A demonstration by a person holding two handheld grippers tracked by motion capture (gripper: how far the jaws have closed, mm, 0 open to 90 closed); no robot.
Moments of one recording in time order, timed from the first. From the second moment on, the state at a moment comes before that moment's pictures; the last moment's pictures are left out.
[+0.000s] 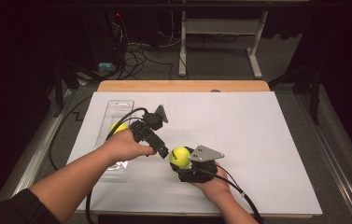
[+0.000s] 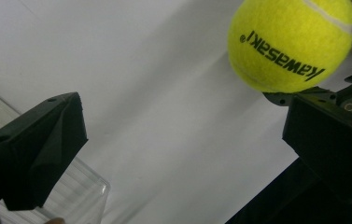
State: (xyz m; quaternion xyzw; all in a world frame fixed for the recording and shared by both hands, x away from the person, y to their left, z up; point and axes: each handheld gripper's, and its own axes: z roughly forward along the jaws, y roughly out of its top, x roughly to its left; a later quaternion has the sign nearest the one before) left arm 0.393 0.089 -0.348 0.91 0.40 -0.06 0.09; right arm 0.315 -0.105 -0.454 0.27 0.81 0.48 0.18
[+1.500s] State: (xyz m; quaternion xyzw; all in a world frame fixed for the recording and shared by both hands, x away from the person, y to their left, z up) left arm 0.391 0.051 -0.356 0.92 0.37 -0.08 0.08; right arm 0.316 -0.094 -0.454 0.27 0.80 0.51 0.17
